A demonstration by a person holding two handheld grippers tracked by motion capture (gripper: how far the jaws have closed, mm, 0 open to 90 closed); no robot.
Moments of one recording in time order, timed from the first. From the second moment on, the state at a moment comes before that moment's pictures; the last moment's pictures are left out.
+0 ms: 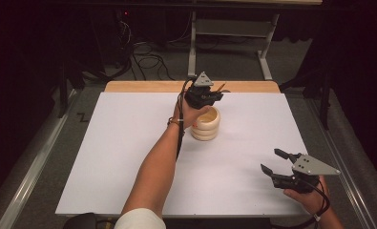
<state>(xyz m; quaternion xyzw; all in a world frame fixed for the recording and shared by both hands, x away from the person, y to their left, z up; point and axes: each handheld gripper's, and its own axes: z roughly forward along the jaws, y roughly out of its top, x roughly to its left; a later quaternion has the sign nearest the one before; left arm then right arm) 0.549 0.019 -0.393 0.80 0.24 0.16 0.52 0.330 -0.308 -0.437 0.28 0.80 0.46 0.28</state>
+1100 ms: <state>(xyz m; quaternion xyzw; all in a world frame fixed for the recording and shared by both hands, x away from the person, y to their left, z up) 0.541 0.021 -0.410 0.82 0.23 0.15 0.51 0.330 -0.302 -0.439 0.27 0.80 0.46 0.27</state>
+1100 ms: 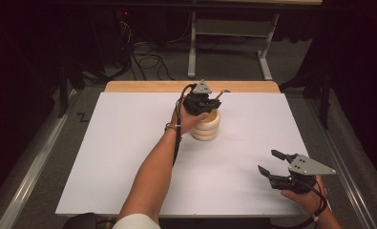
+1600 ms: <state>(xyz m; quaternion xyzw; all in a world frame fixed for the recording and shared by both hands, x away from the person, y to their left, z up) 0.540 0.021 -0.411 0.81 0.23 0.15 0.51 0.332 -0.305 -0.439 0.28 0.80 0.46 0.26</state>
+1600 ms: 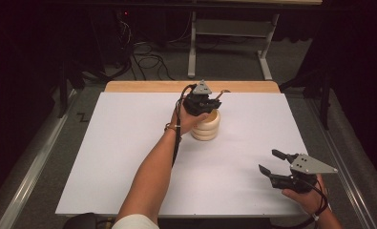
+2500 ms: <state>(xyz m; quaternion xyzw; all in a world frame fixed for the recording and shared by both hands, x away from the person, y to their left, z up) 0.523 0.032 -0.400 0.81 0.24 0.20 0.49 0.333 -0.302 -0.442 0.28 0.80 0.46 0.26</state>
